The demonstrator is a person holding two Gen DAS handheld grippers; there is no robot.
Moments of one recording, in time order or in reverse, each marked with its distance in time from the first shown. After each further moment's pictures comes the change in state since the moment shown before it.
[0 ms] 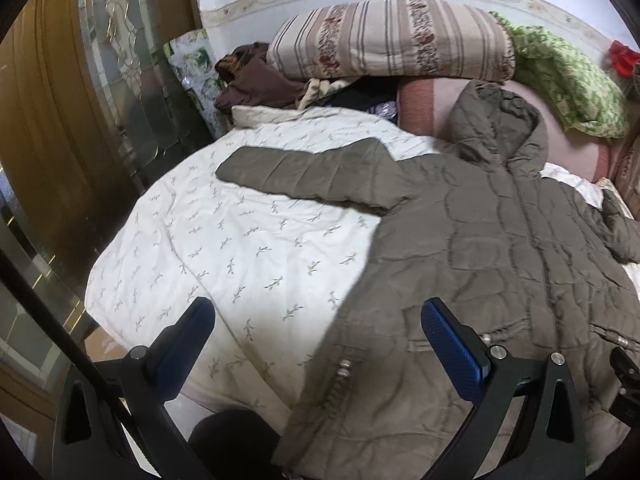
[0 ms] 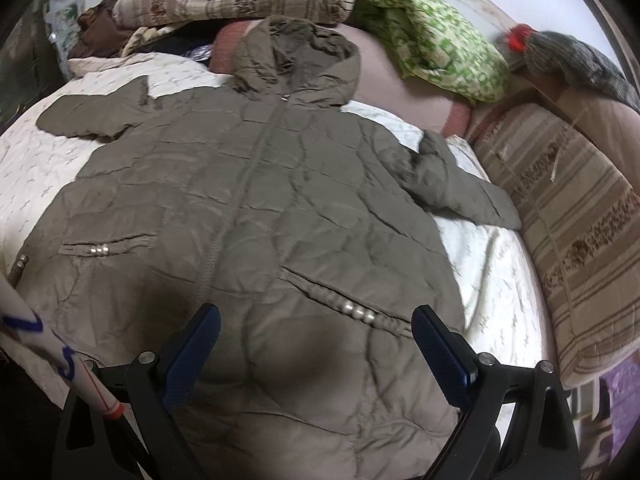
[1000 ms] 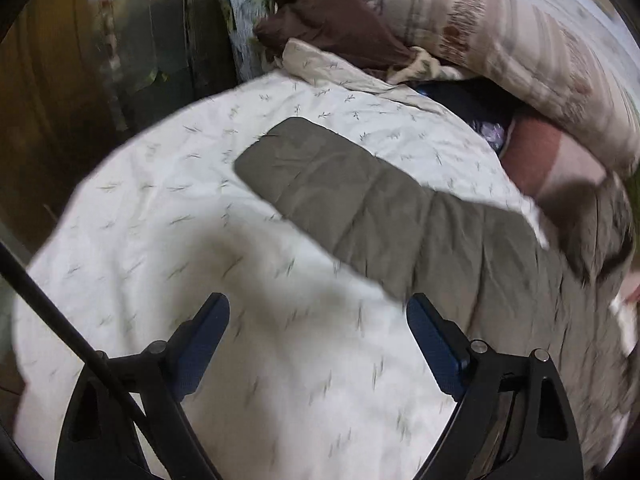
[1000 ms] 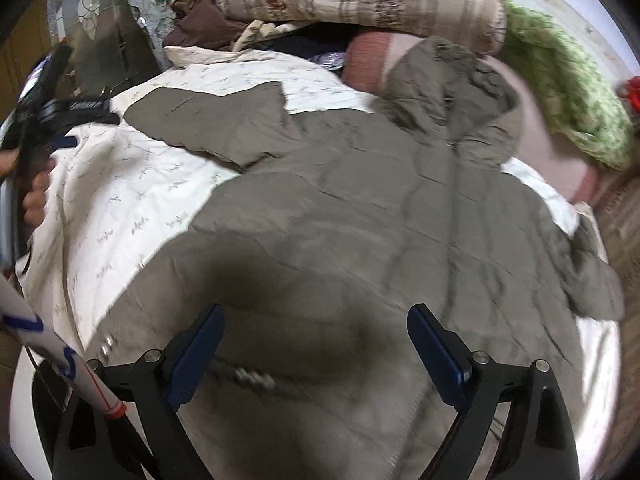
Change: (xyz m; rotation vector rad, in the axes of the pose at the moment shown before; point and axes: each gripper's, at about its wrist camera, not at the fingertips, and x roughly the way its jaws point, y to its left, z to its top) left arm 0.253 0.153 0.145 -0.313 0.206 -0.114; right arm 0.051 0.135 0.096 -0.154 -0.033 0.355
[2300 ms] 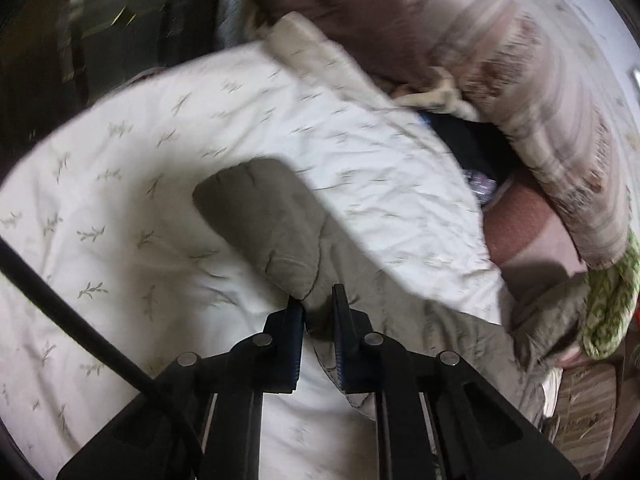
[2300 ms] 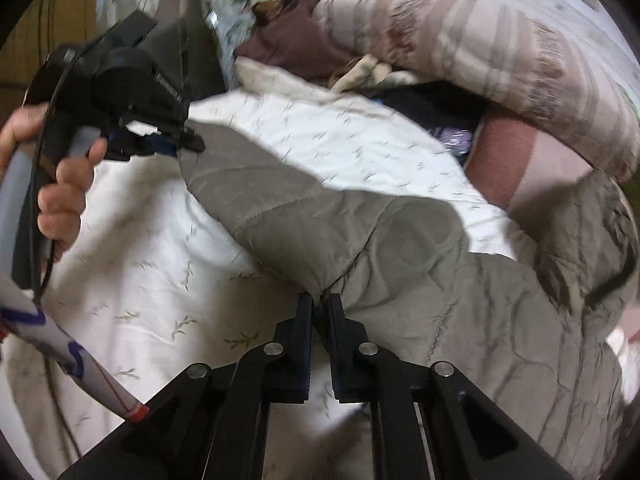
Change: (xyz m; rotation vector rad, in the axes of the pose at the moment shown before) left arm 0.052 0.006 0.078 -0.146 0.088 -0.215; right arm 0.098 0.094 0.150 -0.160 -0.164 0.120
